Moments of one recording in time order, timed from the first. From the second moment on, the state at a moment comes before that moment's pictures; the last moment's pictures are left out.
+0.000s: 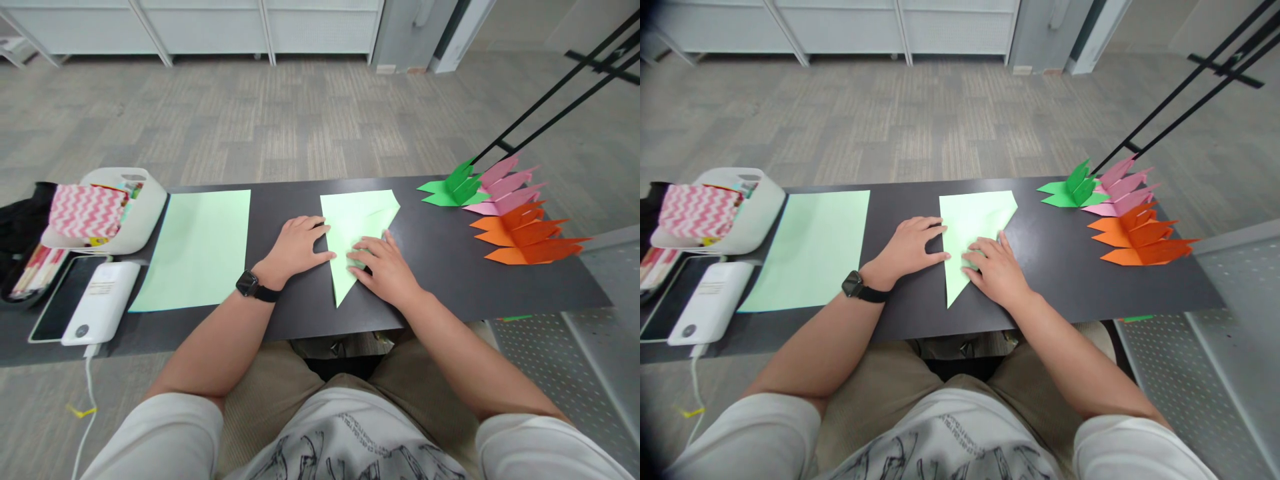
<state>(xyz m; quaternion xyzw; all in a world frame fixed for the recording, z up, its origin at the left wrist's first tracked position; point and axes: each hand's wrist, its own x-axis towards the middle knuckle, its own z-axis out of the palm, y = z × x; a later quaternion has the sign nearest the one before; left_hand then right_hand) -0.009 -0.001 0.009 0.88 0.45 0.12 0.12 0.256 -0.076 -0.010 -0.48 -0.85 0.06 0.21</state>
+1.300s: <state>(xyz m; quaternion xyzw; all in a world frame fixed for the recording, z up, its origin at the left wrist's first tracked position) -0.010 -0.002 0.006 0.88 0.44 0.13 0.13 0.256 -0.075 -0.010 -0.48 -0.85 0.06 0.21</state>
